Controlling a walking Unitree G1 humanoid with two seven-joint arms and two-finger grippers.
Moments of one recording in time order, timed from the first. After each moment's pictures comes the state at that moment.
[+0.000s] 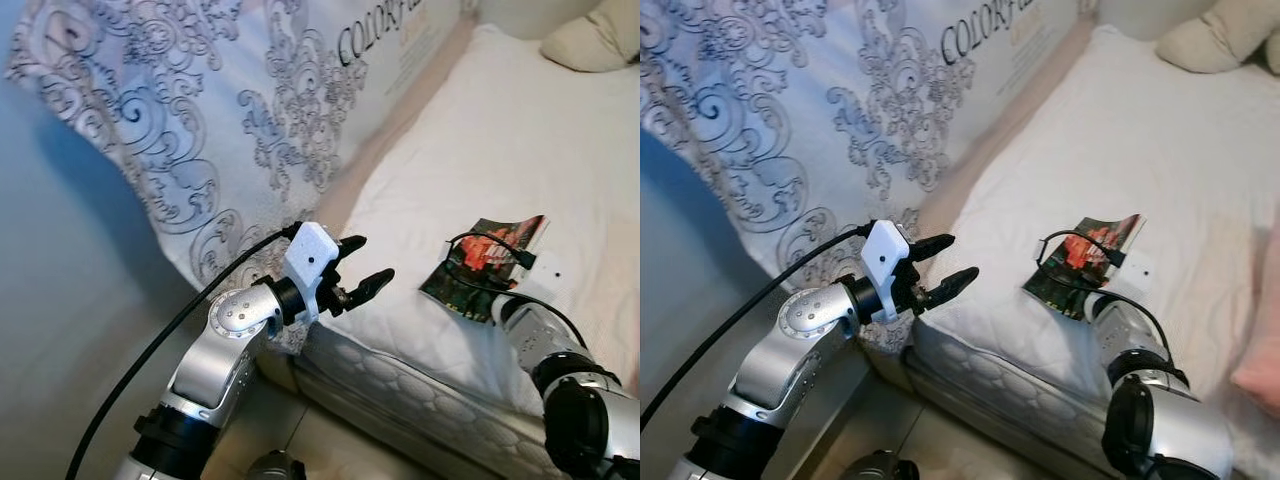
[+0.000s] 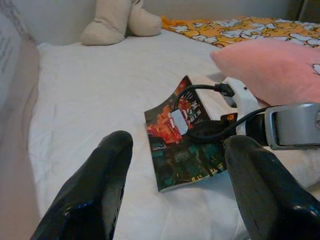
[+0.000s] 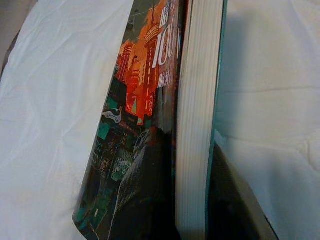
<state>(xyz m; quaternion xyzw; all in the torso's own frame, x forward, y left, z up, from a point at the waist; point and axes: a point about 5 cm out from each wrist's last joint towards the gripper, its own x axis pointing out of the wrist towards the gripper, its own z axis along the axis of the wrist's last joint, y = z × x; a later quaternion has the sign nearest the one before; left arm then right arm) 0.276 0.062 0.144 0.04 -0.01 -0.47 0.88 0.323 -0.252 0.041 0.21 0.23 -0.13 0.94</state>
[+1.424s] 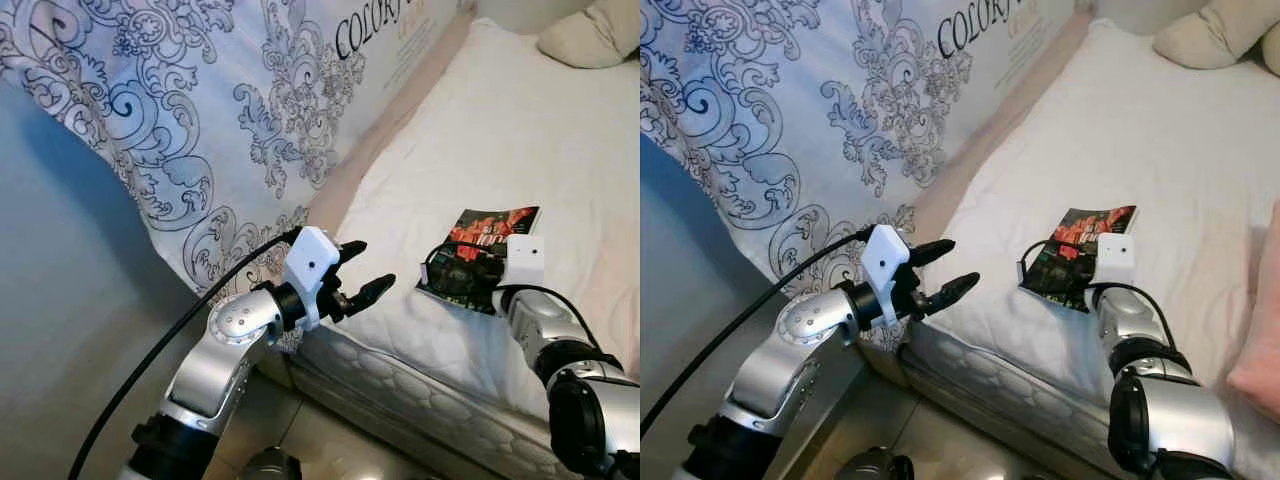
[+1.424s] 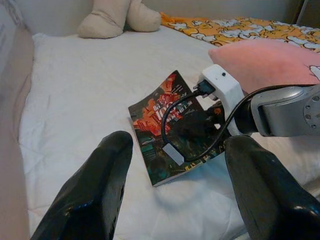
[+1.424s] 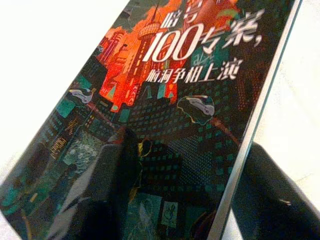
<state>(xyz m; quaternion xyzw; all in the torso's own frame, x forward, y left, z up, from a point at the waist) 0.271 0.059 0.142 0.03 0.00 -0.47 0.88 0.333 -0.255 0.055 -0.03 0.25 -0.09 0.96</state>
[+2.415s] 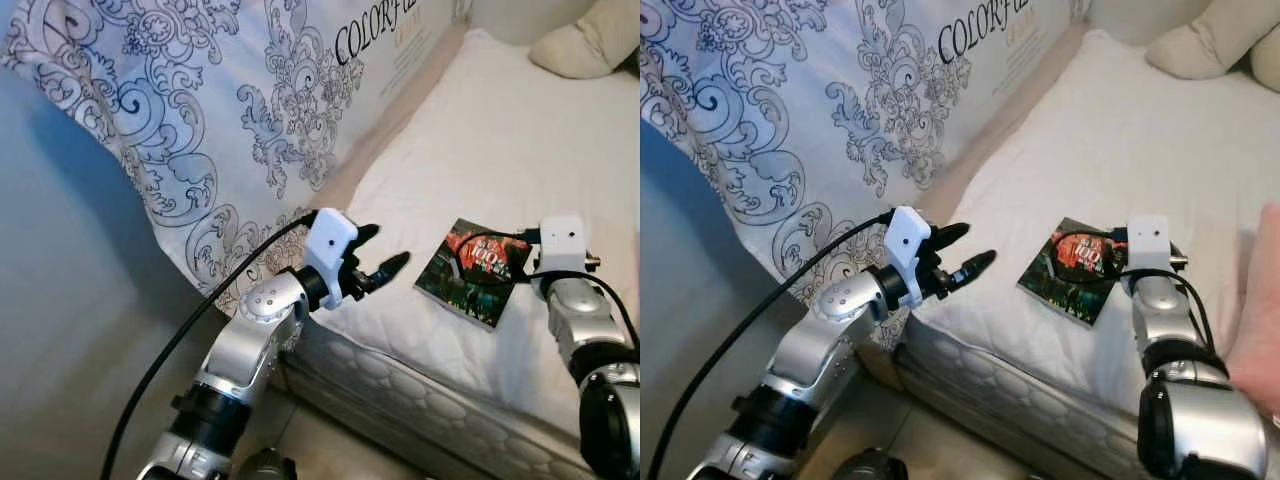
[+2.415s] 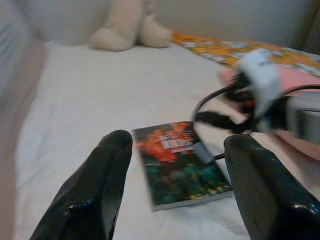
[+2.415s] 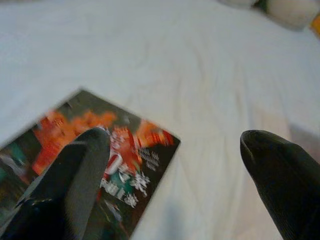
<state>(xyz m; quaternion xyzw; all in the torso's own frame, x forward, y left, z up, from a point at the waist) 0.299 0.040 0.138 -0.02 0.01 -0.43 0.90 0.334 -0.288 0.086 -0.13 0.14 -0.12 0.97</state>
